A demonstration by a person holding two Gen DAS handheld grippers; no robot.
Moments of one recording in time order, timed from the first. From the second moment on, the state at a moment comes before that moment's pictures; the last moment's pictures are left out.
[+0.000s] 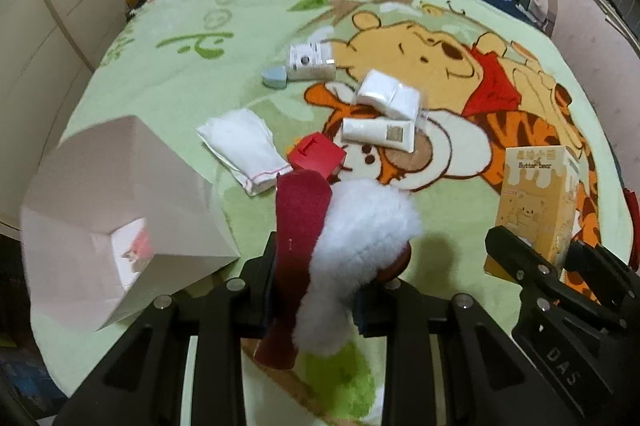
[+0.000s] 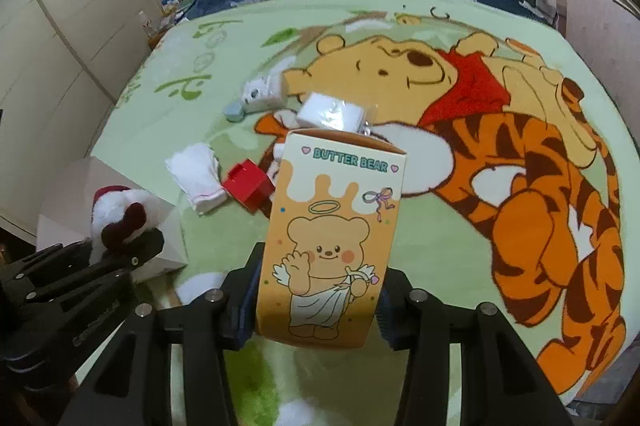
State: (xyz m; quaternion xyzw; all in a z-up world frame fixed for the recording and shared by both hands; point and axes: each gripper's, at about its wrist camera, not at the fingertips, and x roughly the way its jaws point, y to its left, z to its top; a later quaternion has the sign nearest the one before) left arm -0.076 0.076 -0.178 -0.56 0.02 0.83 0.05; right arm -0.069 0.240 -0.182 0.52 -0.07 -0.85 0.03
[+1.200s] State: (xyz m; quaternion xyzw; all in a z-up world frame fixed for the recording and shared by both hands) left arm -0.012 -0.137 -0.076 -0.51 -0.06 0.85 -0.11; right arm -0.014 0.014 -0.083 0.48 0.02 -0.85 0.22
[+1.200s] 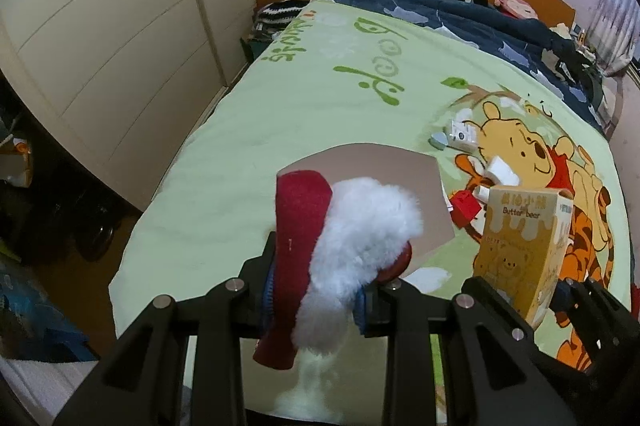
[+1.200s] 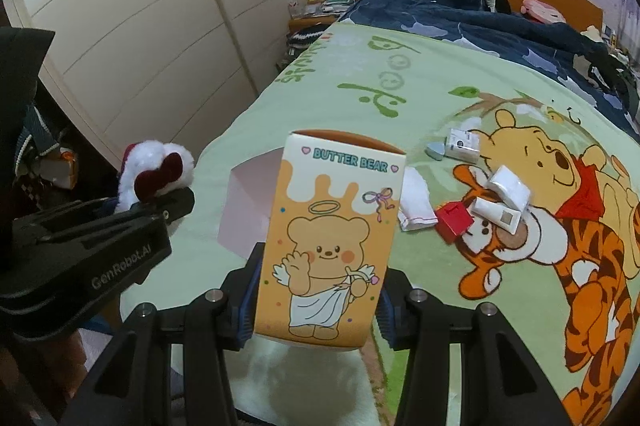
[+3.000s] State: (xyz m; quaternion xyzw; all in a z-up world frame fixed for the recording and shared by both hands) left arm -0.095 -0.153 -0.170 -0.61 -0.01 0.79 -0.06; right arm -0.109 -0.017 -0.174 0.57 0.07 -0.80 0.19
